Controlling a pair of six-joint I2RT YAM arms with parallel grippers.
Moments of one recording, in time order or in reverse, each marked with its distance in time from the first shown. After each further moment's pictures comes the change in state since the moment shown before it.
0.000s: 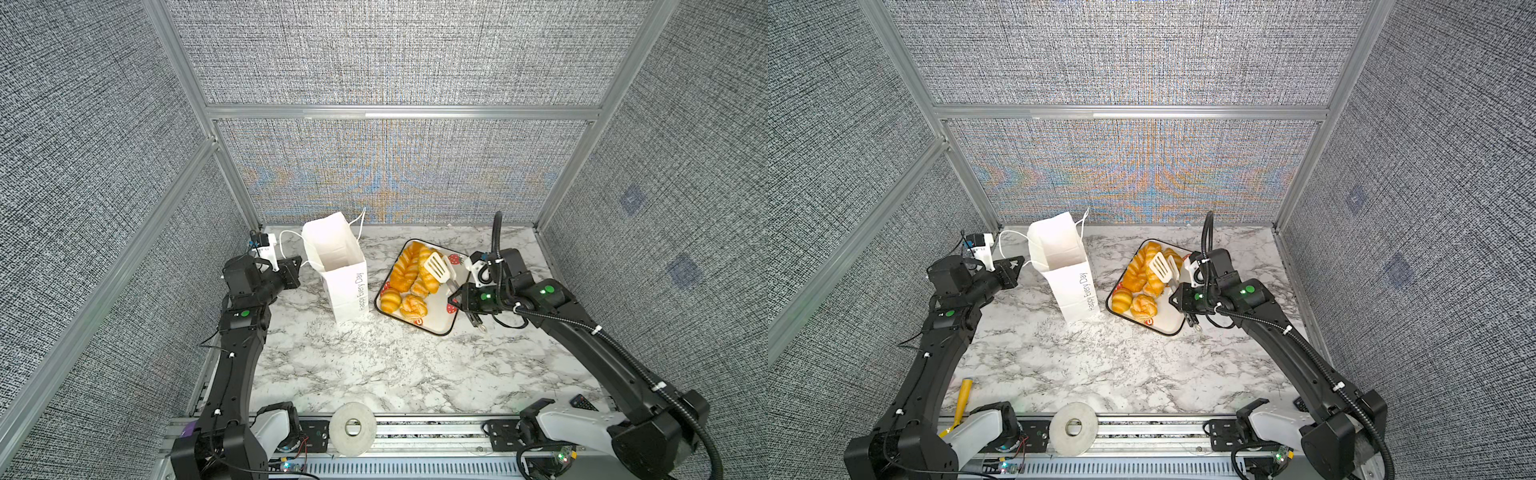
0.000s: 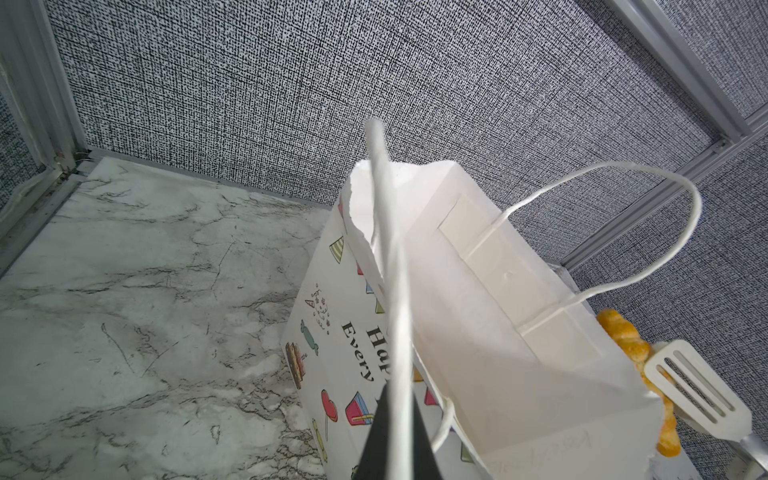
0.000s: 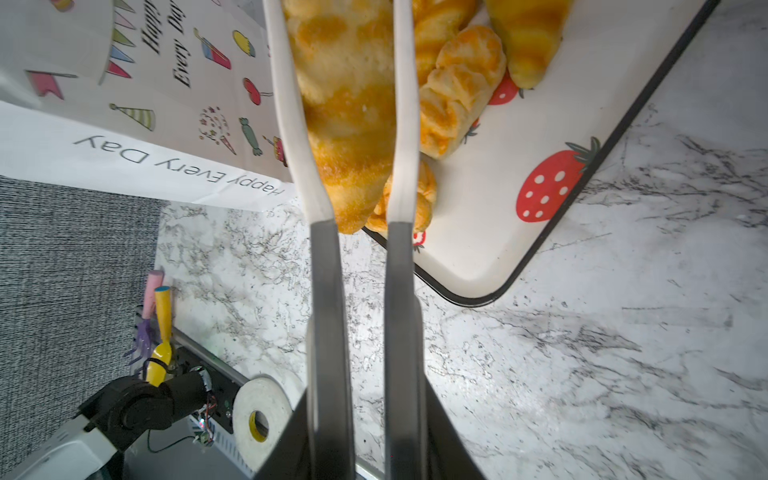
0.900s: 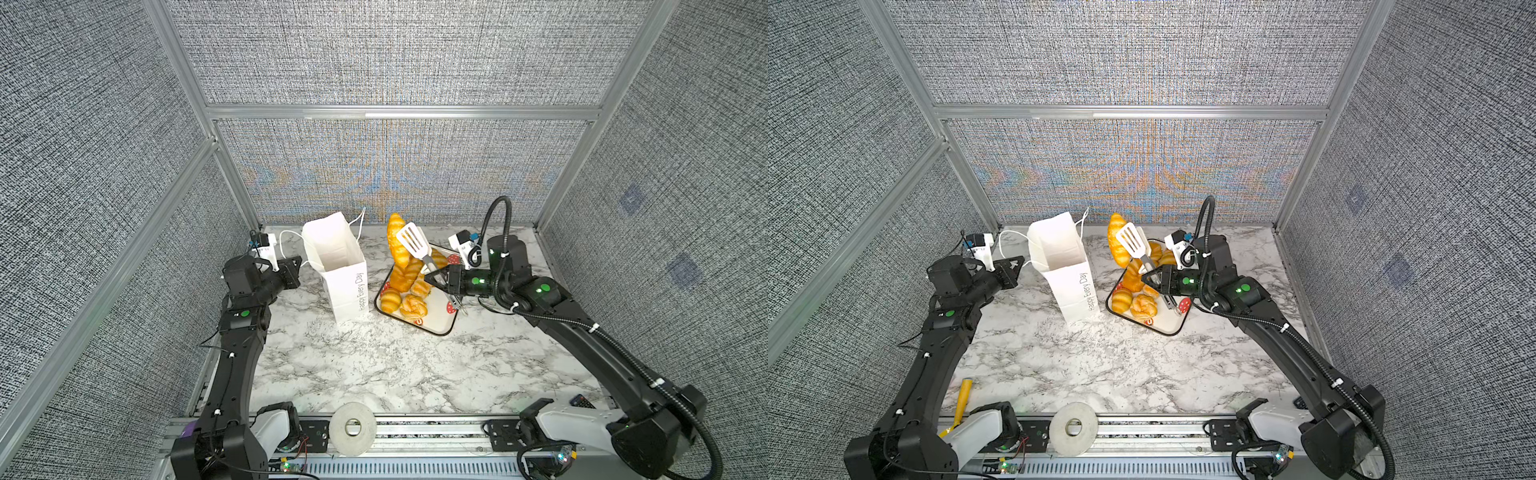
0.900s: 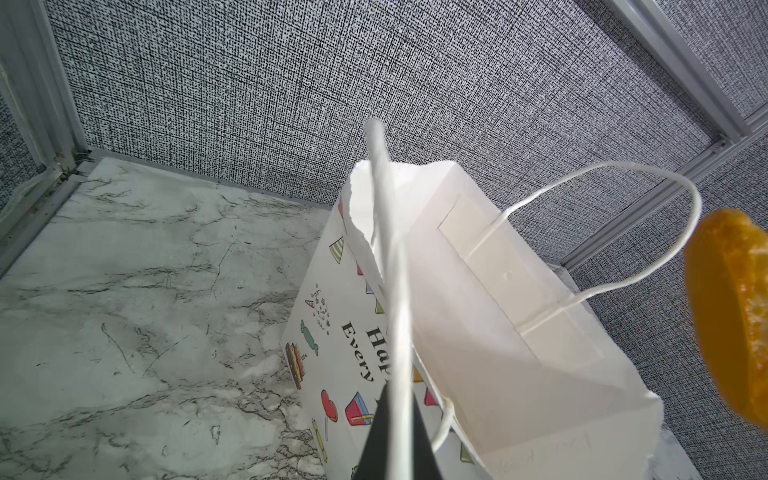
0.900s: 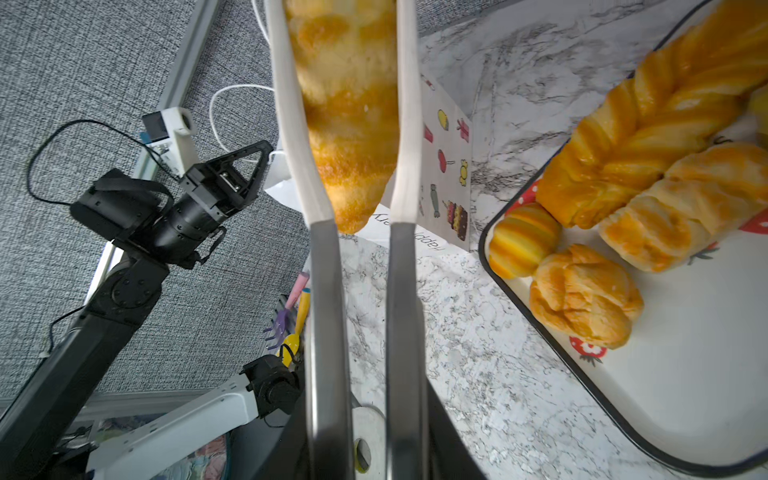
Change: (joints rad) left arm 0.000 0.000 0.000 0.000 0.000 0.000; right arm 0.053 0.031 0.036 0.363 -0.277 0.109
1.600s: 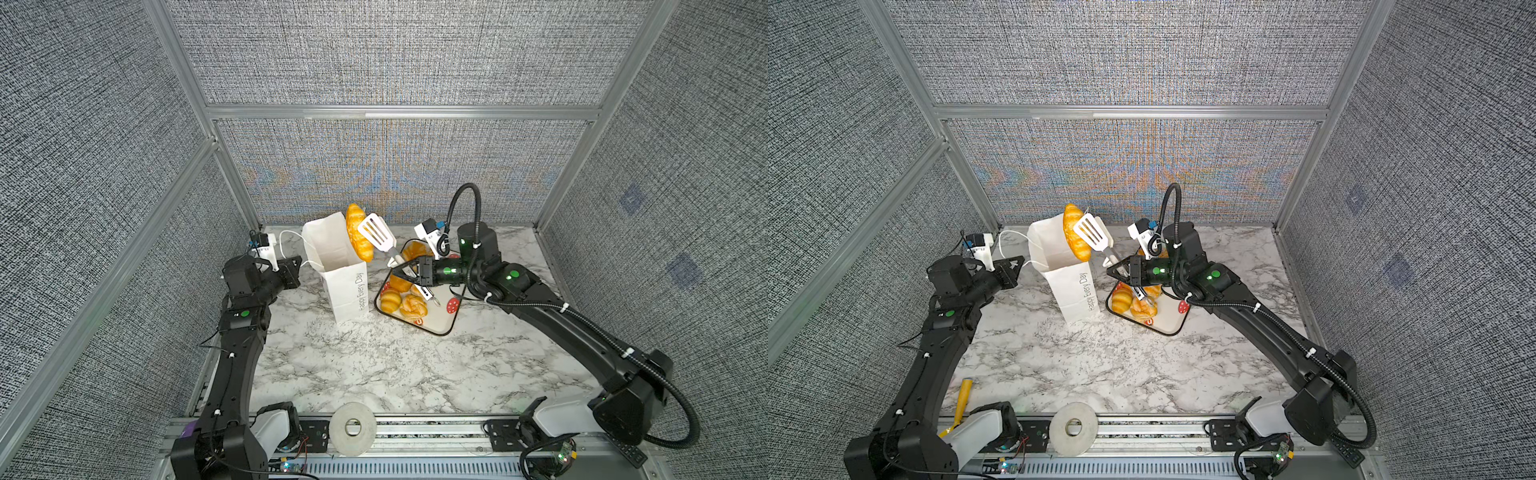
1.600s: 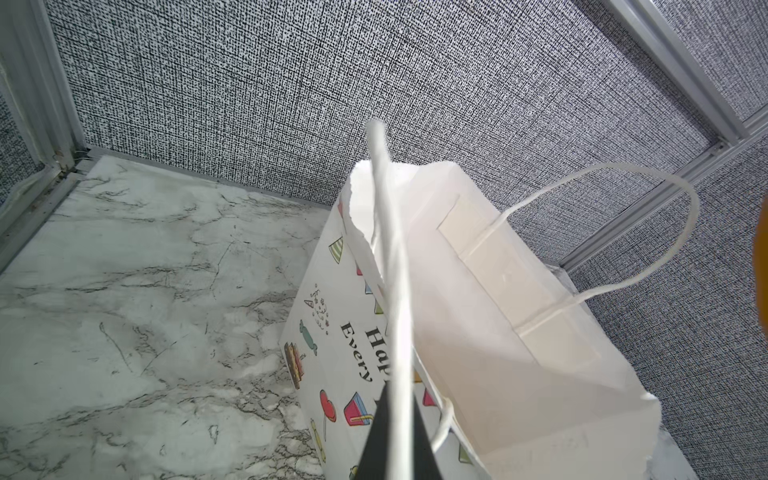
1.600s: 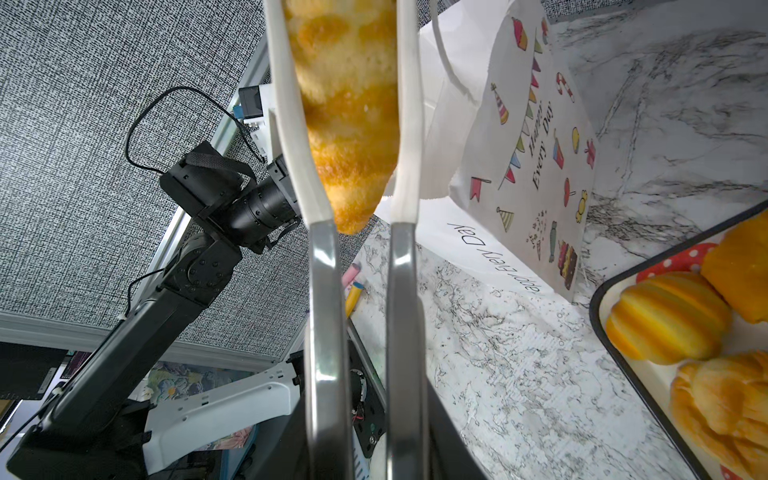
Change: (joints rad) left arm 0.000 -0.001 0.000 0.000 0.000 -0.007; right arm 0.144 0.188 0.176 0.115 -0.056 0.019
